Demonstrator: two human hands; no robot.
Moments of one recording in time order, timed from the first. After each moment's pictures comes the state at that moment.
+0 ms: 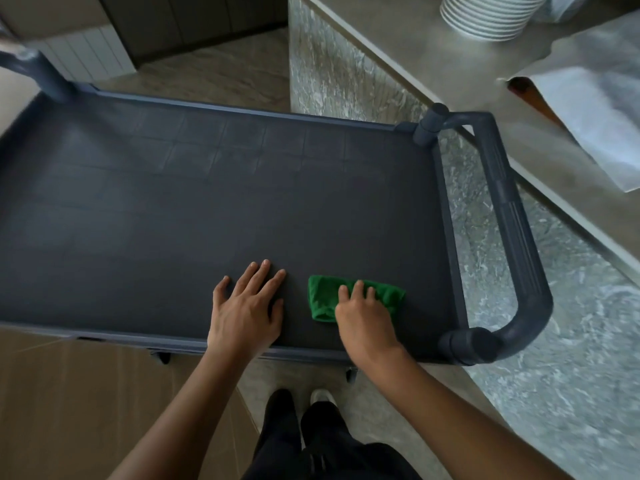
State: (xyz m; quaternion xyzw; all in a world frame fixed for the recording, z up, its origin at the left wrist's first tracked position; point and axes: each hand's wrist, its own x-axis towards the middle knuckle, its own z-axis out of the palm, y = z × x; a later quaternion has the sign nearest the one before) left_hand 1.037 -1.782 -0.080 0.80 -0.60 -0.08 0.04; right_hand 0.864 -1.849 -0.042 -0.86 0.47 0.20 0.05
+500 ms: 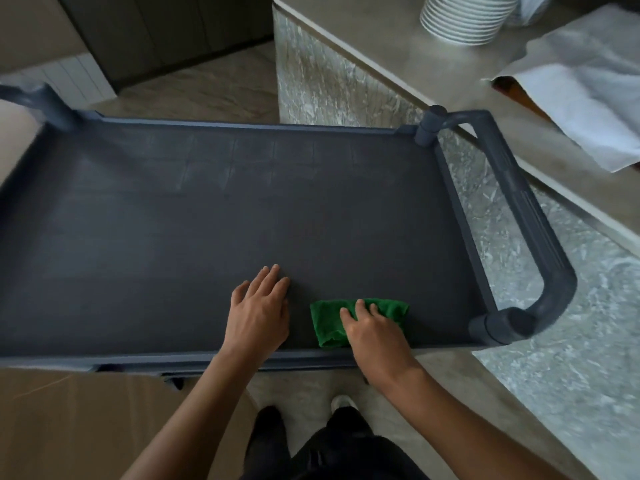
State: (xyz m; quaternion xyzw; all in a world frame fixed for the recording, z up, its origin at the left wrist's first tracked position) left_hand 1.094 -1.776 -0.070 0.75 -0.65 -0.11 0.07; right_hand 0.899 -1.801 -0.040 -0.86 0.47 0.17 0.07
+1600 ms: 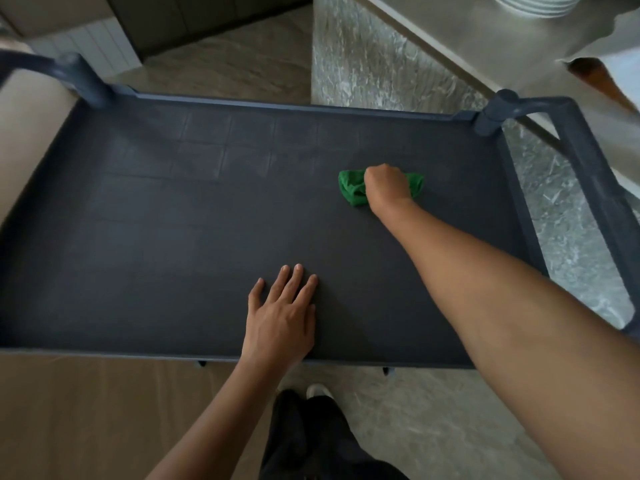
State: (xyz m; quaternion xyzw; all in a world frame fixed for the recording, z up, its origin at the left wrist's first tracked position) left_hand 1.122 -1.769 -0.081 0.76 -0.64 -0.10 0.04; right_hand 1.022 -2.033 -0.043 -0.84 0.54 0.09 -0.01
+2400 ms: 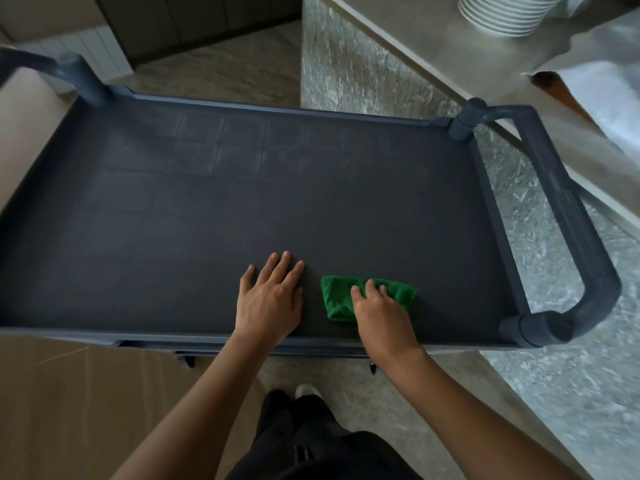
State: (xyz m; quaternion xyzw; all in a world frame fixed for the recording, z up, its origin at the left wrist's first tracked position) left_hand 1.123 -1.770 -0.081 0.77 -0.63 -0.11 0.03; right_hand 0.942 -1.807 -0.041 -0.85 0.50 0.16 0.08
